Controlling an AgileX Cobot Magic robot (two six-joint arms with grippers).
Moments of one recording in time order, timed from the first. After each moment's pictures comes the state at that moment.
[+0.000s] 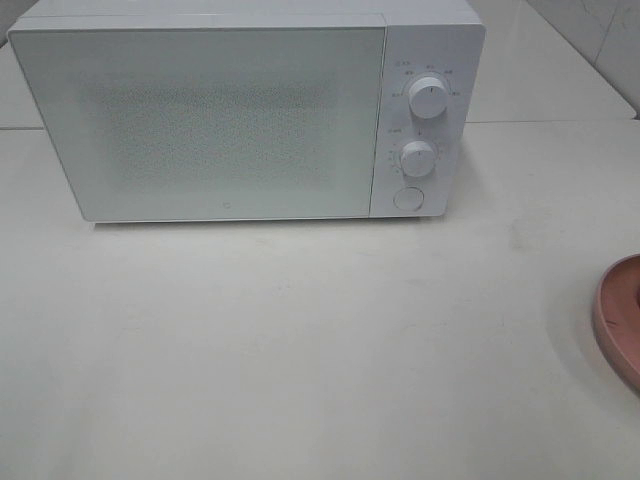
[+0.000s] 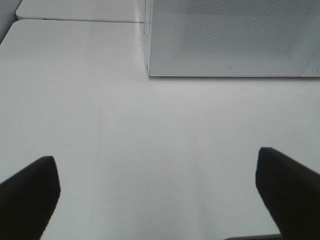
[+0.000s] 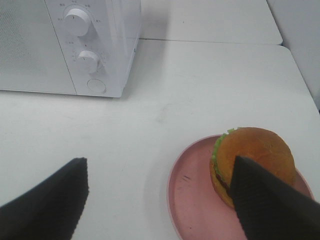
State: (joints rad) left arm 0.03 -0.01 -0.51 -0.15 1.07 0.04; right arm 0.16 0.24 -0.51 -0.02 0.76 0.09
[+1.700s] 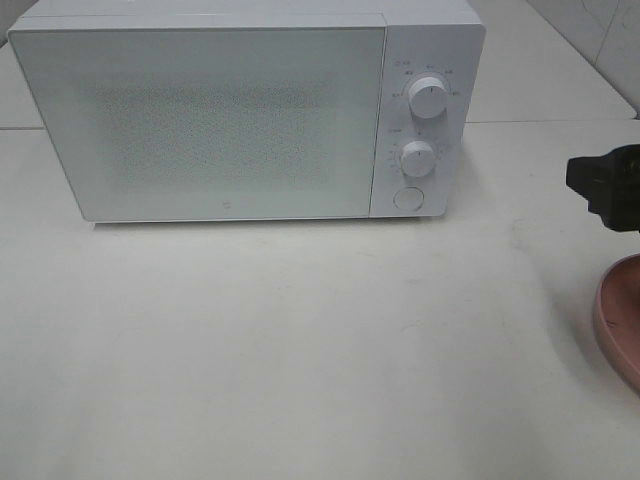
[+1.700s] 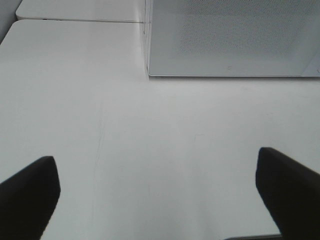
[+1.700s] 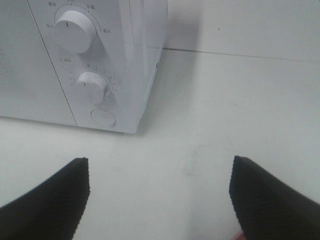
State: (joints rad) left arm 0.03 -0.01 -0.51 -0.15 1.07 0.04; right arm 0.16 0.96 -0.37 -0.03 -0.13 0.09
